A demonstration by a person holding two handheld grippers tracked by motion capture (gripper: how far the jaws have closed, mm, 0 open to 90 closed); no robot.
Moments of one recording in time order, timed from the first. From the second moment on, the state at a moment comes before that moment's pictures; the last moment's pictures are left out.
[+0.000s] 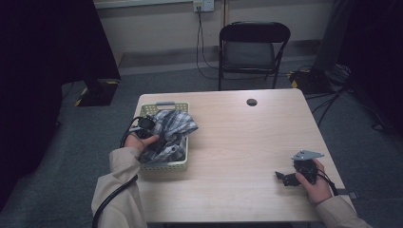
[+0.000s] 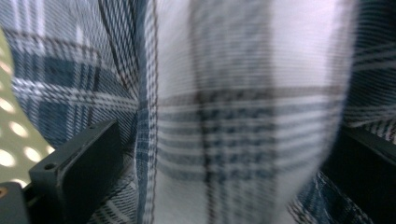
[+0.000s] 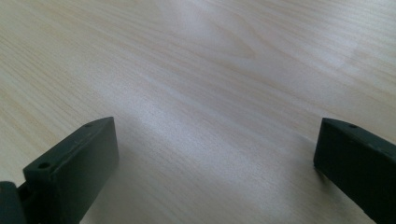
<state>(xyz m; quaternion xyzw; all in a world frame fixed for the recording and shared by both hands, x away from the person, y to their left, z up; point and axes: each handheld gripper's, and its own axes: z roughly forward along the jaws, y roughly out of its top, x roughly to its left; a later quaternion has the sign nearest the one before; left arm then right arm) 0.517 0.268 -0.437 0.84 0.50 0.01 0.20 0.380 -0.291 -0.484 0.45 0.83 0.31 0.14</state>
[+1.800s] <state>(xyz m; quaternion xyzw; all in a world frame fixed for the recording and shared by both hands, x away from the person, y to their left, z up) 0.477 0.264 -0.356 0.81 0.49 0.10 0.30 0.380 -0.291 -0.484 0.45 0.83 0.31 0.14</state>
